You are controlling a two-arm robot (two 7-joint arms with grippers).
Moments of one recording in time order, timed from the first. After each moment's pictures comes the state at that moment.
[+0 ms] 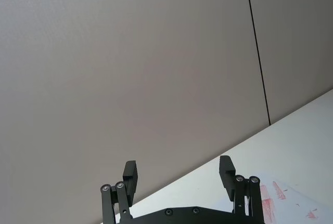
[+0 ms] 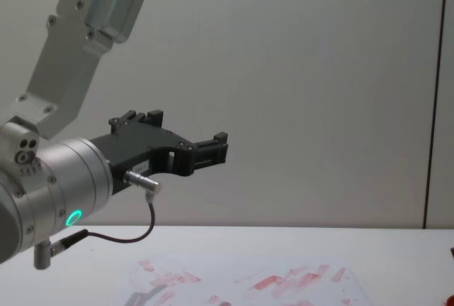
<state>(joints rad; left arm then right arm) -0.24 0.38 0.45 -1.63 -0.20 0.01 -0.01 0.17 0.43 -0.16 -1.62 0.22 0.64 0.36</state>
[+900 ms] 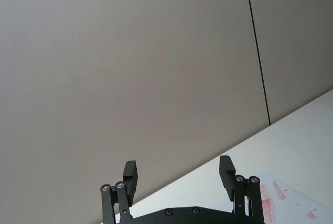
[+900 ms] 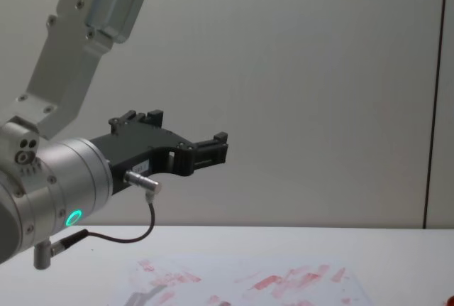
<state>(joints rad) -0.24 0.38 0.45 -1.63 -0.20 0.01 -0.01 0.16 0.45 -0.15 -1.62 0.21 0.65 0.35</state>
